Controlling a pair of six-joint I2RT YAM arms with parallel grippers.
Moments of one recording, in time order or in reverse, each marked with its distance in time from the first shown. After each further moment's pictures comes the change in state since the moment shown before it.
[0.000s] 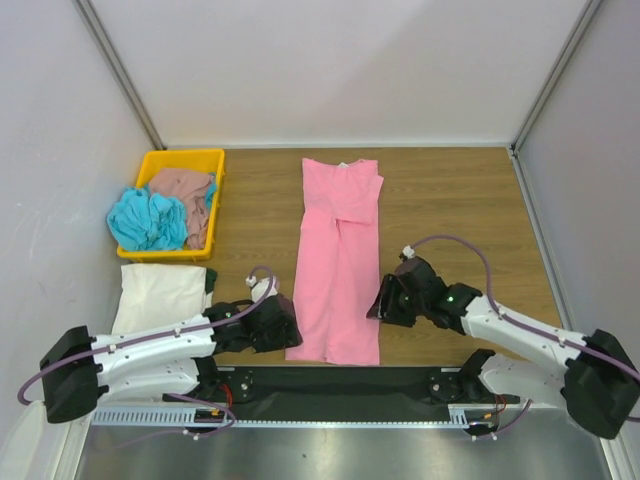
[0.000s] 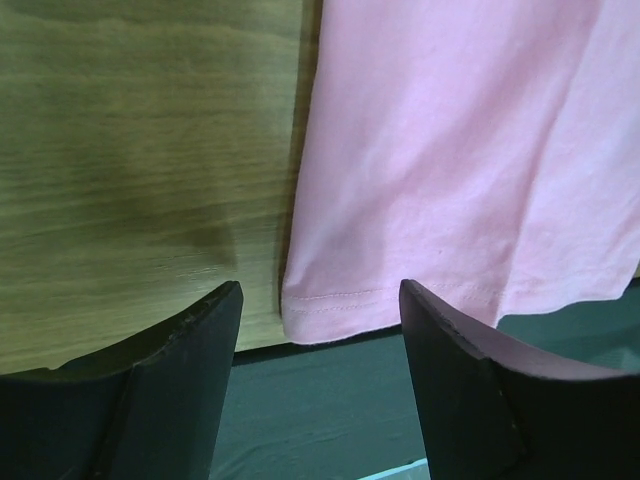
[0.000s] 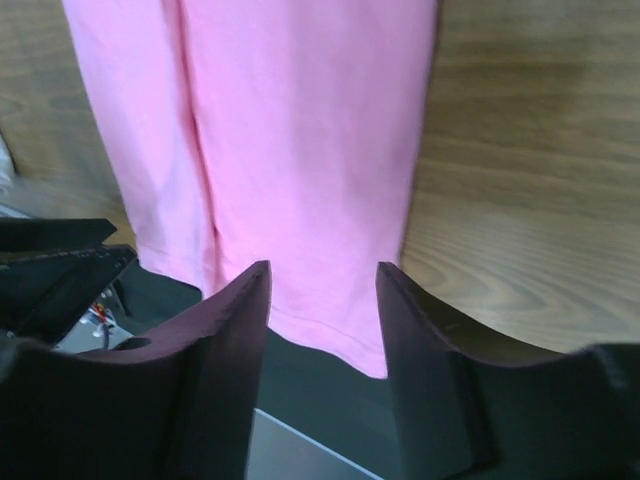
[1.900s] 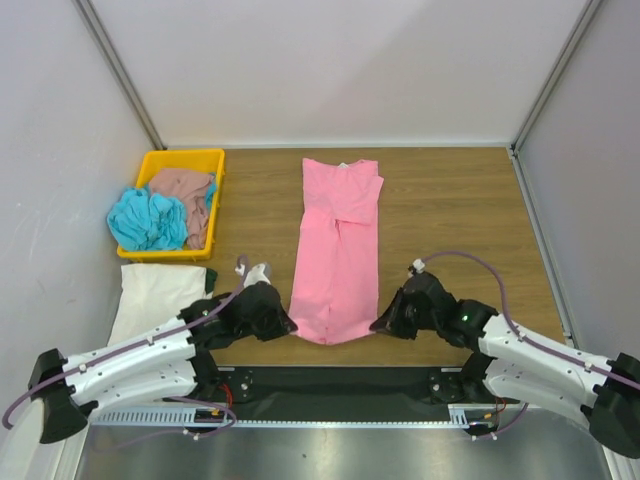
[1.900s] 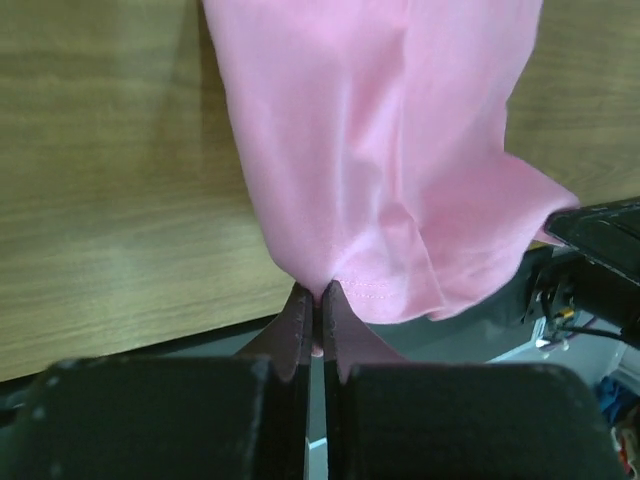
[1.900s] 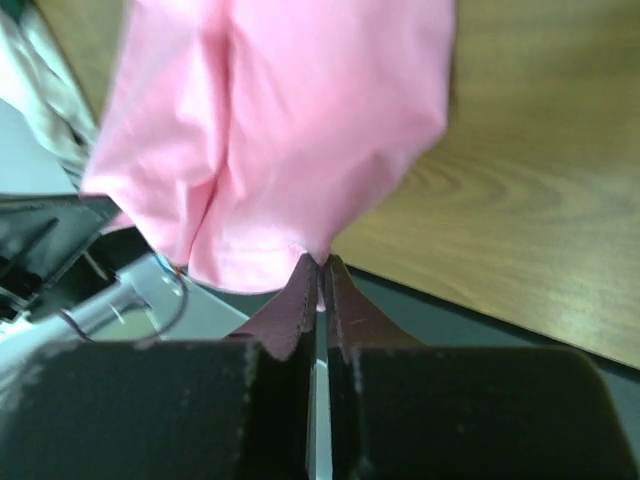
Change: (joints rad) left arm 0.055 -0.172 0.029 0.009 0.061 -0.016; right arm 0.112 -0.214 -0.122 -0.008 -0.013 0.262
